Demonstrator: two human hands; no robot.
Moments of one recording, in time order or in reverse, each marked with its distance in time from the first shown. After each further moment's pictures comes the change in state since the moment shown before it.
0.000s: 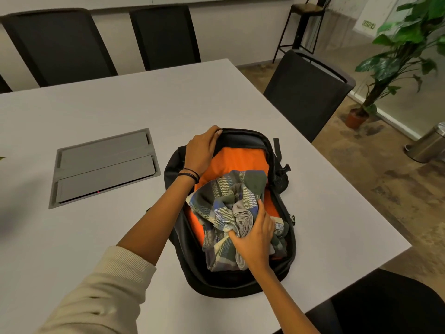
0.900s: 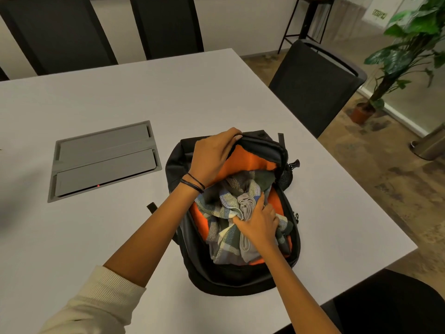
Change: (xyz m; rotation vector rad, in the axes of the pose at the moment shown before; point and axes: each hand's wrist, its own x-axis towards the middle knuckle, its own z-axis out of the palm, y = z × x) left_hand -0.019 0.029 -0.013 -0.013 0.103 0.304; right_hand 0.046 -0.008 0.000 -0.368 -0.294 0.178
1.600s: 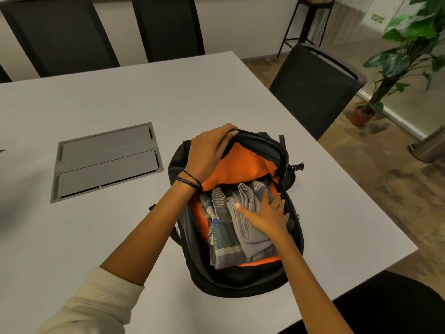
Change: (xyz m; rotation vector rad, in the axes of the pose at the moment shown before) left_hand 0.007 -0.004 -0.019 -0.048 -0.052 -0.088; right_hand 0.012 0.000 -0.034 0.028 -0.238 0.010
